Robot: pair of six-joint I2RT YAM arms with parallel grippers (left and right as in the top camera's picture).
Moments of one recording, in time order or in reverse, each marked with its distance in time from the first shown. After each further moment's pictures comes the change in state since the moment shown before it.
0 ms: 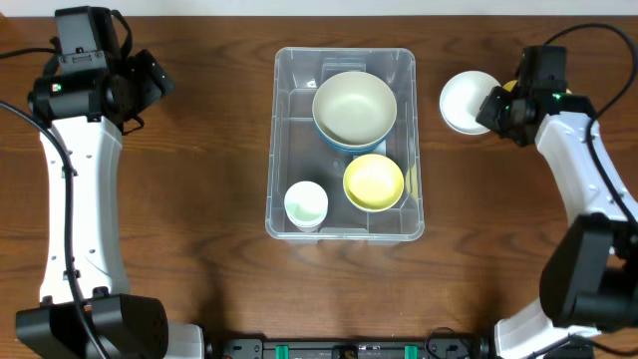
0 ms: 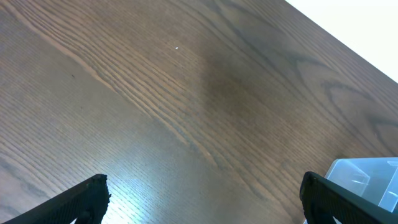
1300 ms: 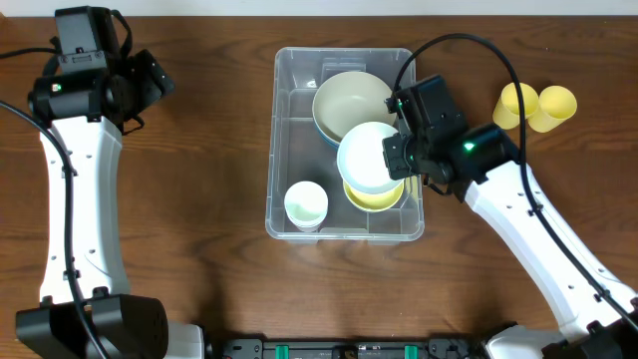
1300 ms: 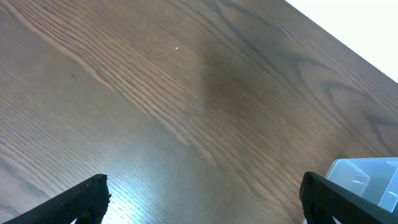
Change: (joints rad) left arm 0.000 0.000 0.000 0.000 0.000 0.000; right arm 0.564 -0.259 0.000 -0.262 0.101 -0.208
